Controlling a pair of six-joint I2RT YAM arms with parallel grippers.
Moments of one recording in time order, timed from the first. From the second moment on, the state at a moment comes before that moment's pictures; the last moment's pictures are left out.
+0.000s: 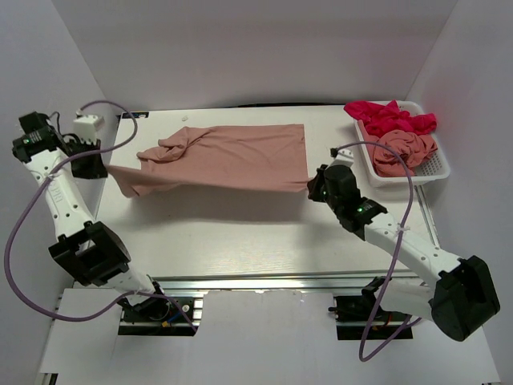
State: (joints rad) left arm 0.57 1.56 1.72 -1.30 0.48 0.69; right arm 0.60 1.15 0.71 -0.06 0.27 0.53
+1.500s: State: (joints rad) left arm 0.55 1.06 2.37 -0.61 0.63 -0.08; right arm 0.54 0.89 1.67 -0.54 0.06 0.40
